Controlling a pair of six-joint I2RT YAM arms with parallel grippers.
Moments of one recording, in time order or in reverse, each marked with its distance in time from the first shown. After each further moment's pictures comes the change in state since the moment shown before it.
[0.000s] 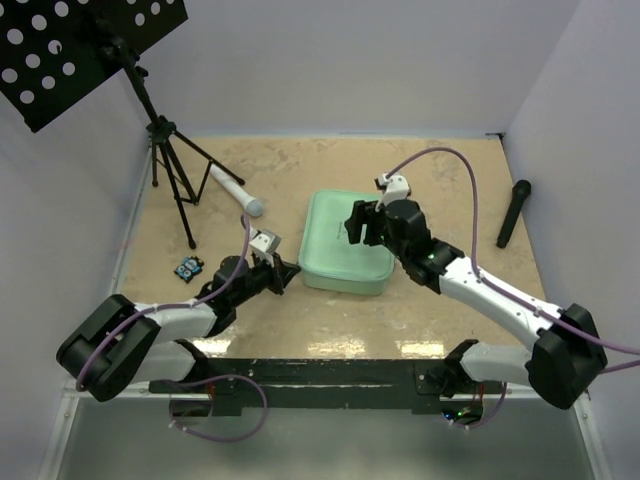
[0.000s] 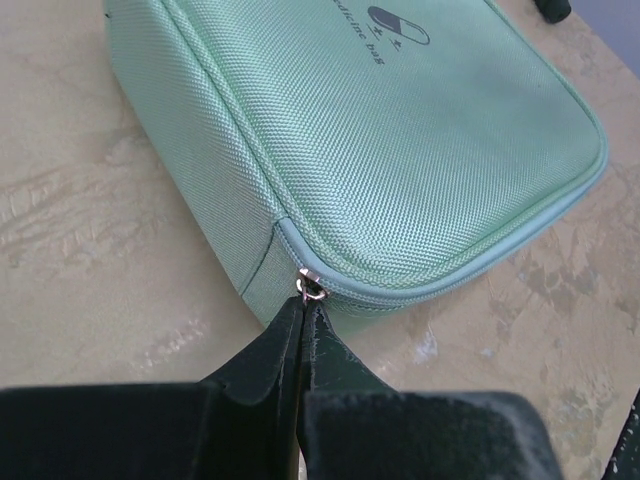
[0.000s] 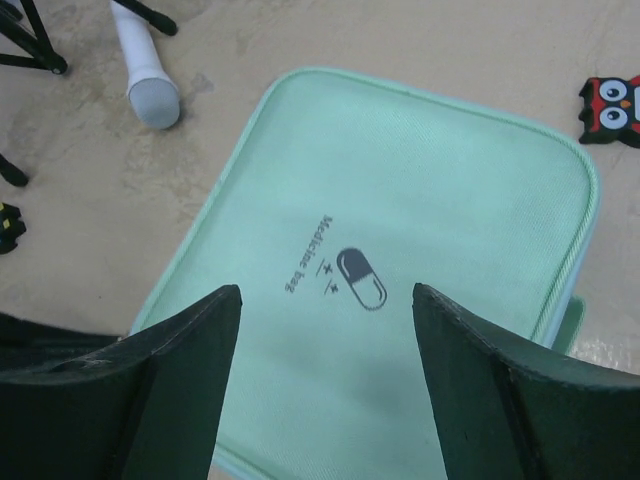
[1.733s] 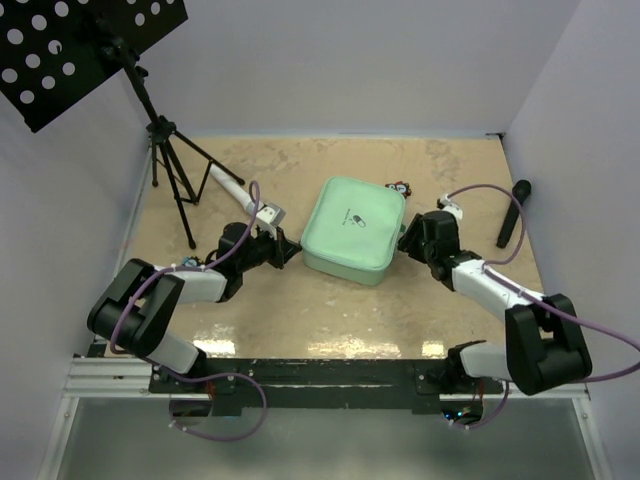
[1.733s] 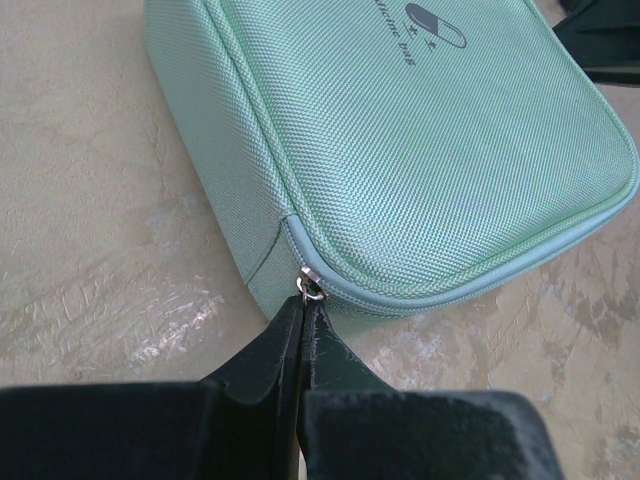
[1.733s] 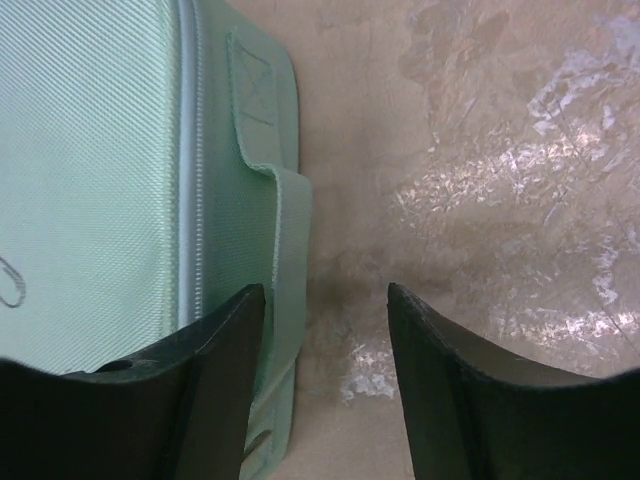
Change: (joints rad) left arm 0.193 0.256 0.256 -0.070 0.254 0.095; right arm -0.384 0.019 -0.266 0.005 -0.022 0.294
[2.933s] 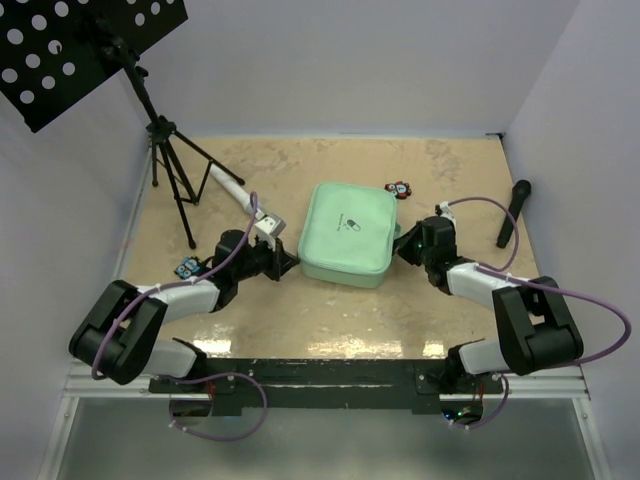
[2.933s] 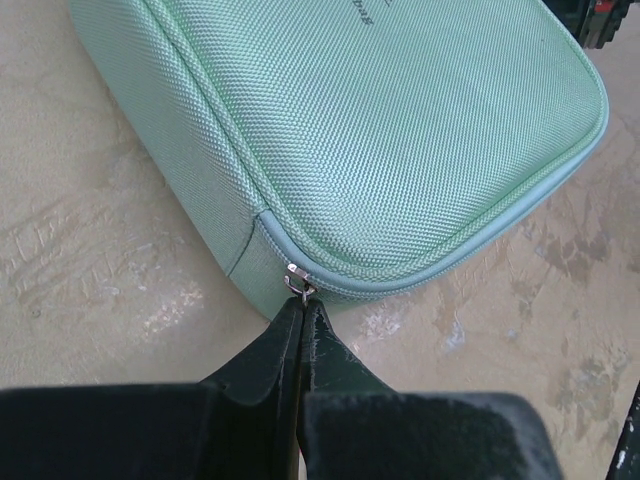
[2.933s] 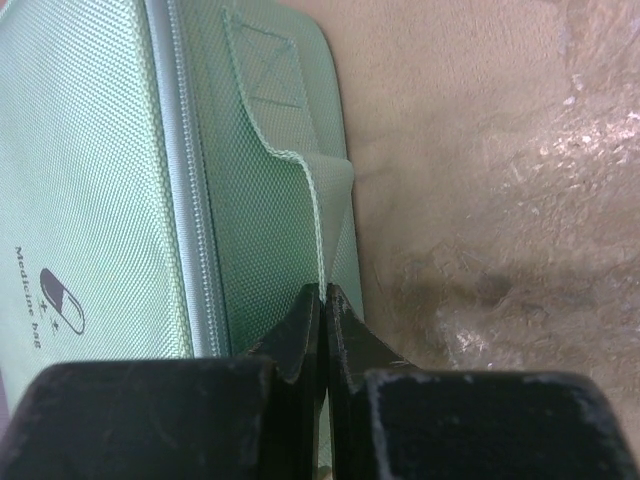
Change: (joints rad) left arm -0.029 -0.140 -0.057 -0.149 0.016 0.034; right arm -0.011 0.135 -0.076 0.263 -0.201 0.193
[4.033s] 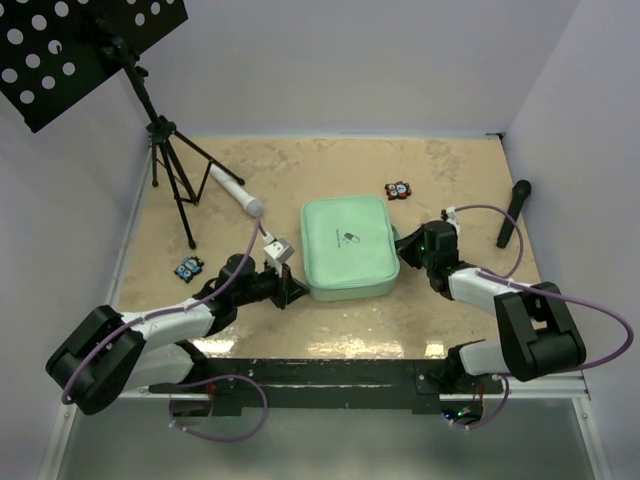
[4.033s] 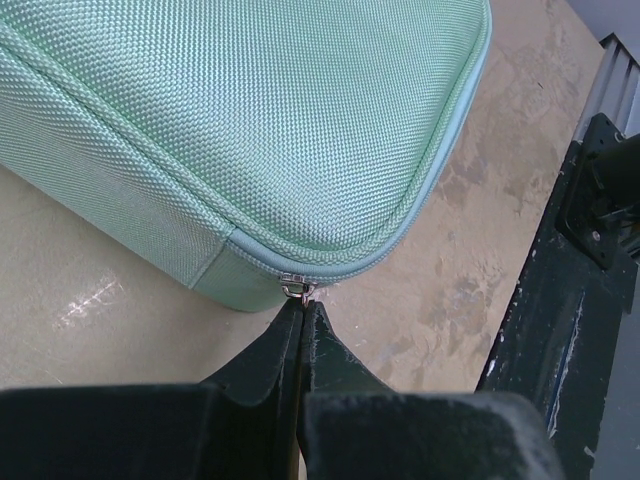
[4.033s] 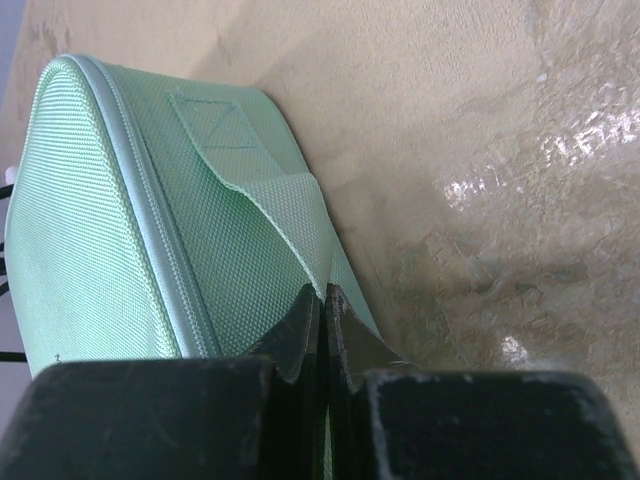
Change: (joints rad) left arm -0.197 -0.188 -0.125 -0.061 -0.019 -0.133; right arm -0.003 -0.033 -0.052 0.051 0.027 0.113
